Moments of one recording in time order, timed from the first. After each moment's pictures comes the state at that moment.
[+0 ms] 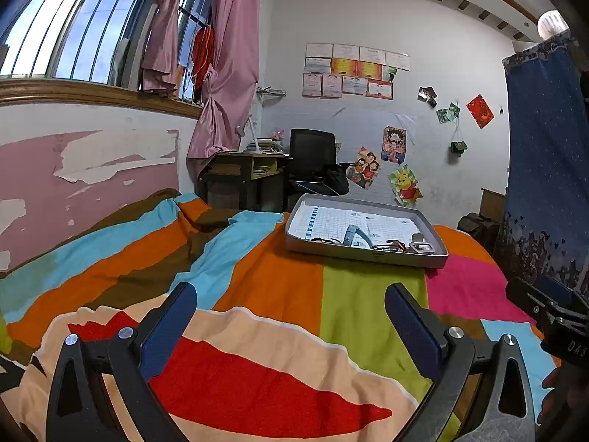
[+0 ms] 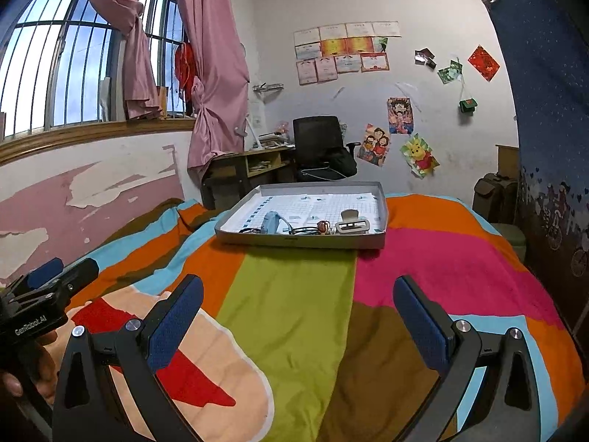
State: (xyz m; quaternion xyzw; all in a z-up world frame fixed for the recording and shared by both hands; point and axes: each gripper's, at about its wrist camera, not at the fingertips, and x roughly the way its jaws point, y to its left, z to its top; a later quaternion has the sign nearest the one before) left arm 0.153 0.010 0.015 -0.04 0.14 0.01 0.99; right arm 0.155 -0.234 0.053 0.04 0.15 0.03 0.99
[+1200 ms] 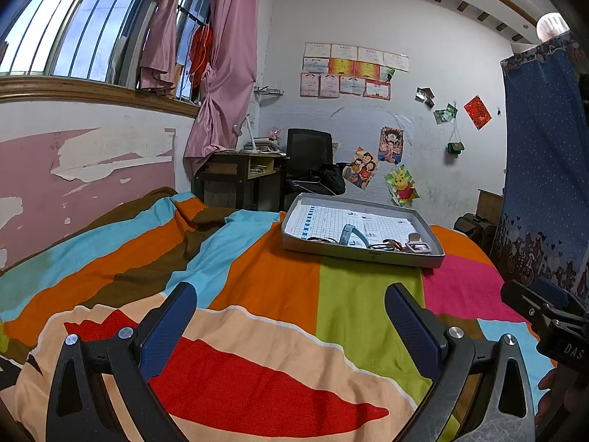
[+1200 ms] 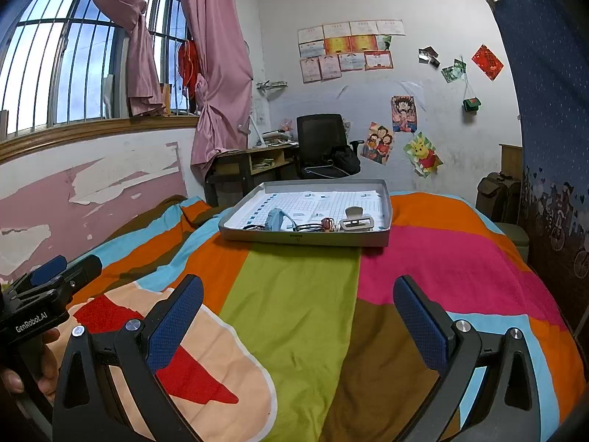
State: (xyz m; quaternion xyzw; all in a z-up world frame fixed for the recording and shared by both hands) left arm 0.151 0.012 0.013 -0.04 0.15 0.00 0.99; right arm 0.152 -0.231 0.052 0.04 0.15 0.03 0.99
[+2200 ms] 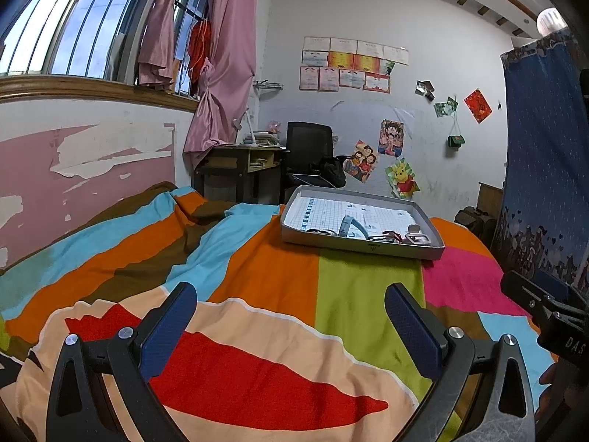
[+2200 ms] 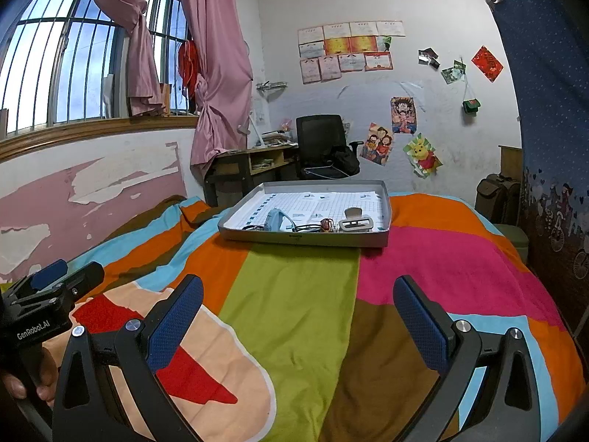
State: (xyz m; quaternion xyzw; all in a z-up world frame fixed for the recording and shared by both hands) left arm 0.155 0.011 0.015 -0.05 0.16 0.00 0.99; right arm 0.153 -0.231 0.051 0.04 0.15 0.03 0.99
